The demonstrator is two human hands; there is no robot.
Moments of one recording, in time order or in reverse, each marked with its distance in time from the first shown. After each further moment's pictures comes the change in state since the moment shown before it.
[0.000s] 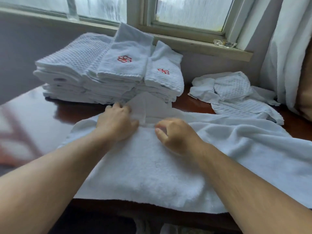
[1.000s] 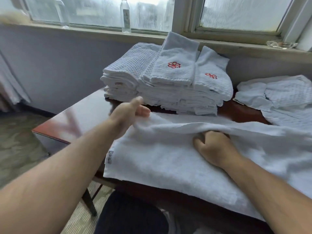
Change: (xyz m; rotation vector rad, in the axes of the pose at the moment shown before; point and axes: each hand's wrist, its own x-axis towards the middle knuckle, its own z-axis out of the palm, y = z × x) left_hand -0.038 -0.096 -0.056 -1.213 -0.007 -0.221; right_hand 0.004 -0.017 0.037 0.047 0.025 0.149
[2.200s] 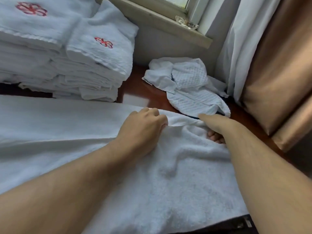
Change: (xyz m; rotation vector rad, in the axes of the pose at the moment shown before) left_hand -0.001 -0.007 0.316 0.796 -0.251 0.851; right_hand 0.000 0.242 -0.148 0.144 -0.085 1.139
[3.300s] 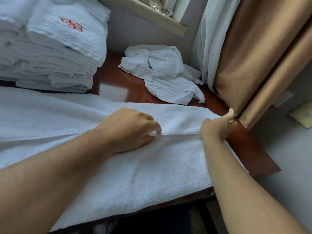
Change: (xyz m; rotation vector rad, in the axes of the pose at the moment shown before) left_hand -0.015 0.010 -0.010 -0.105 -0.099 0.484; right_hand -0.011 0.084 0.028 0.548 0.869 -0.096
